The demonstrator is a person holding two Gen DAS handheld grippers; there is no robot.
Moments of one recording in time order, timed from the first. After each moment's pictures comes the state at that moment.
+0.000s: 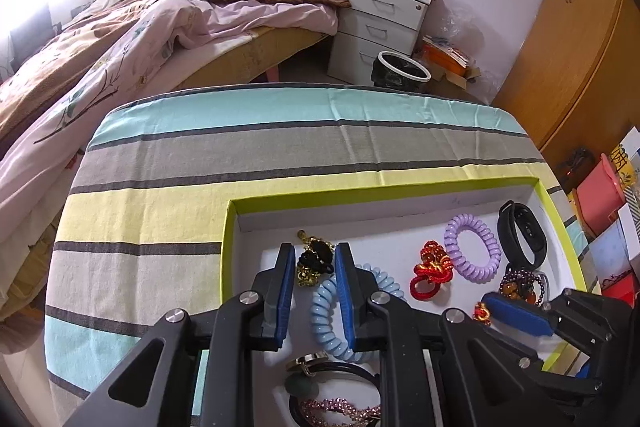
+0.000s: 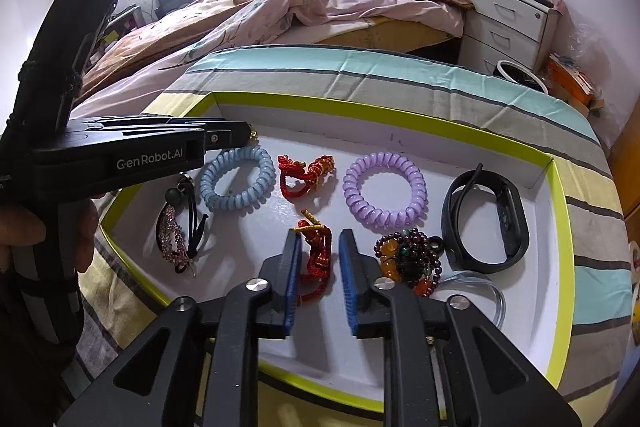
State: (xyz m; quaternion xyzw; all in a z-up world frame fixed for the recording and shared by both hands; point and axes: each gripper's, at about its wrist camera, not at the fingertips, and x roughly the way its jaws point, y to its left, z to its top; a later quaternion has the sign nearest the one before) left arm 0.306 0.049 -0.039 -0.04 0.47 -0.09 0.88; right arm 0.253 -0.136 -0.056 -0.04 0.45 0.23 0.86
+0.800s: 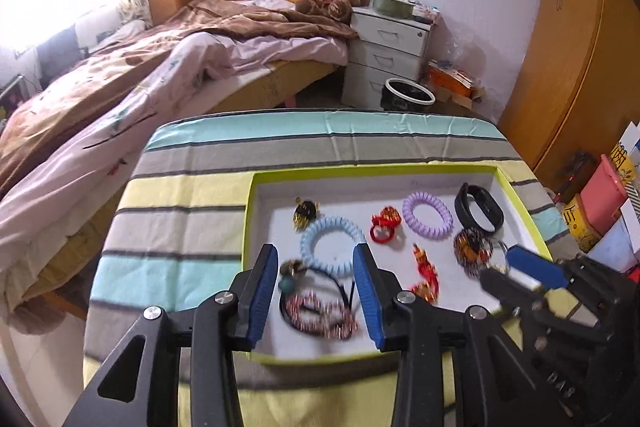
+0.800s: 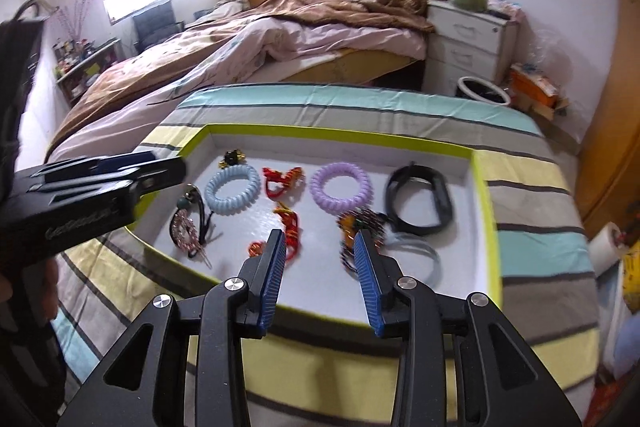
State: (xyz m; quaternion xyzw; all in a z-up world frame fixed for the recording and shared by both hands) left arm 0.212 0.035 0.007 -0.02 0.41 -0.04 0.91; right arm 0.204 -0.166 -0.020 -0.02 0.40 0.17 0.90
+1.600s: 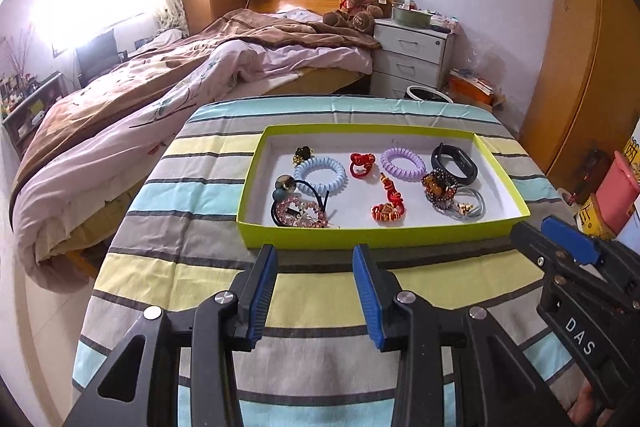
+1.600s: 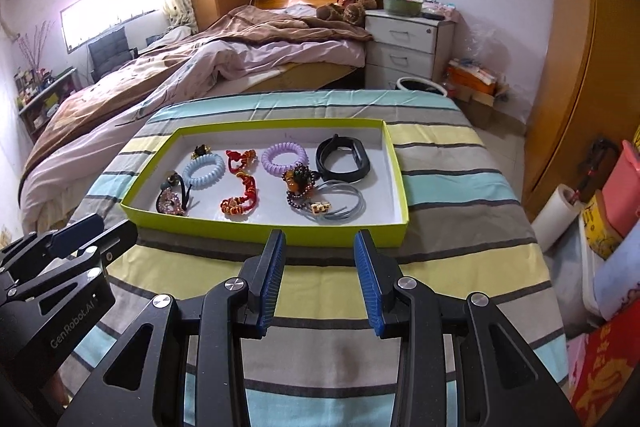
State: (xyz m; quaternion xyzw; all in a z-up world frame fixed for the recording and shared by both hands) left arm 0.118 -0.002 0.010 -0.01 0.39 0.02 0.92; right arm 0.138 -0.194 -0.006 0.00 0.37 0.07 0.93
